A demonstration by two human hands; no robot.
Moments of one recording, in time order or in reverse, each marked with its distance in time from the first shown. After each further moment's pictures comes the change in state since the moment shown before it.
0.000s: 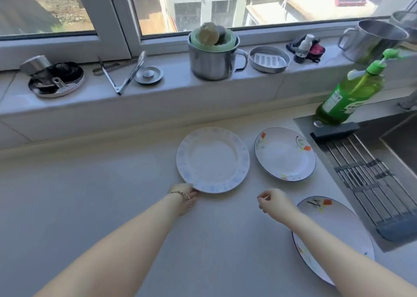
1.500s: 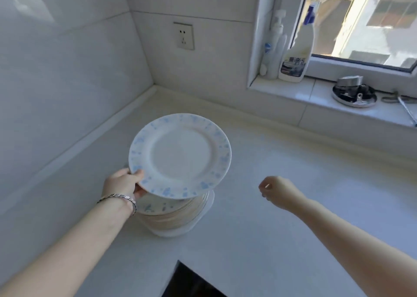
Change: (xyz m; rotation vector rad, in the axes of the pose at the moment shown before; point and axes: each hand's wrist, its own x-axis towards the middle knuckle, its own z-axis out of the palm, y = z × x) left_hand -0.246 -0.133 -0.650 -0.719 0.756 0.528; right_hand -0.245 -0.354 0.376 -0.478 -0.293 -0.783
